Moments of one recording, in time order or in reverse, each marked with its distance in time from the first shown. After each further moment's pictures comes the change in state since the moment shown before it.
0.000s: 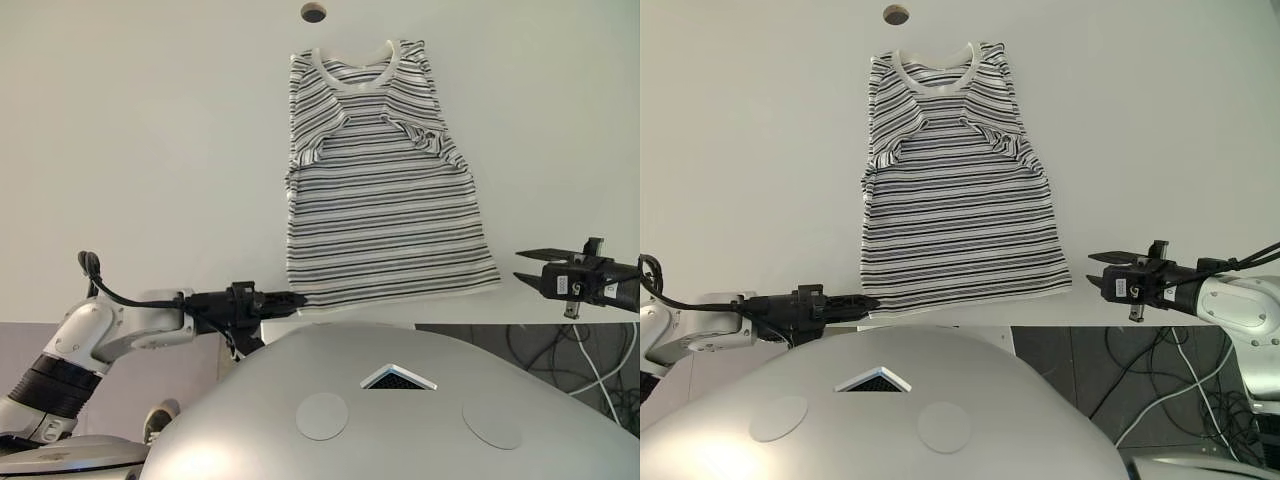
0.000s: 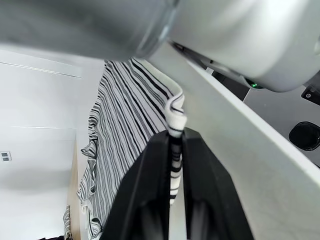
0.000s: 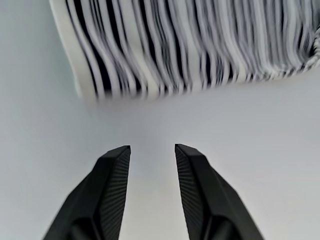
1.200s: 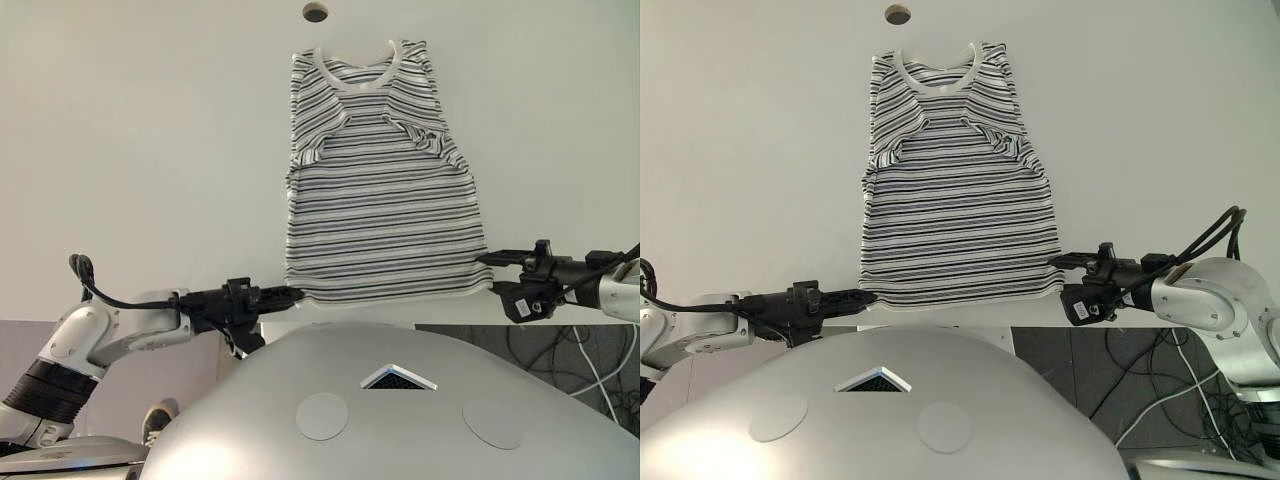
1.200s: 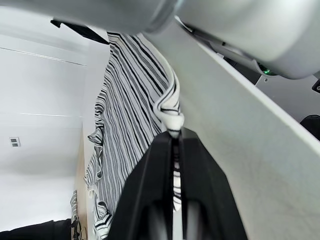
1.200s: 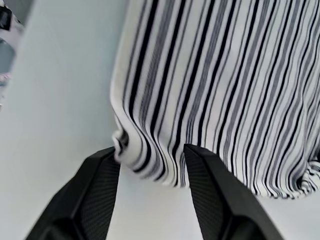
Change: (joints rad) left arm 0.029 0.003 0.035 -0.010 0.018 0.037 0.056; right arm -0.051 -0.074 0.198 -0.200 -0.051 -0.076 0.042
